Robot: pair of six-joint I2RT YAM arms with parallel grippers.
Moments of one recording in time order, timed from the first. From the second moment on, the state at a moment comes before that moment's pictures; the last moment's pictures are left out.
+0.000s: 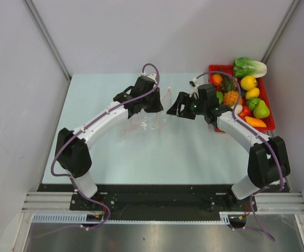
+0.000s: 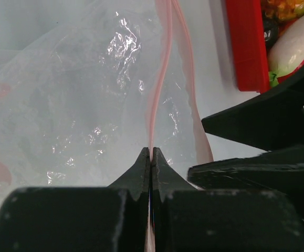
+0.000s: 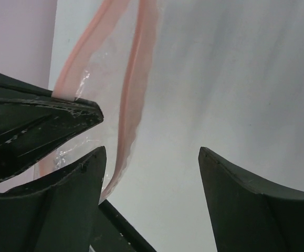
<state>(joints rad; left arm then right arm) -0.64 1.73 1.55 -0.52 0.03 -0.54 0.39 1.53 1.15 -0.19 -0.44 0.58</state>
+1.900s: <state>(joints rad) -0.54 1.74 1.61 -0.59 0.31 -0.38 0.19 1.54 1.22 -0.36 -0.56 0.11</state>
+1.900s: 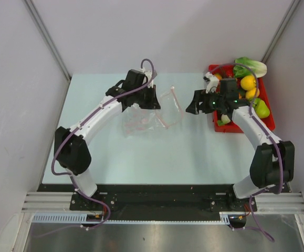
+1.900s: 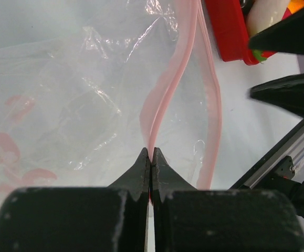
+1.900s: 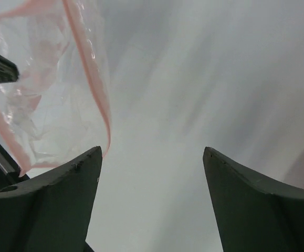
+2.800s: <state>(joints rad) -0.56 1.83 1.61 -0.52 0.33 -0.40 -0.39 1.71 1.45 -0.78 -0.43 -0.04</state>
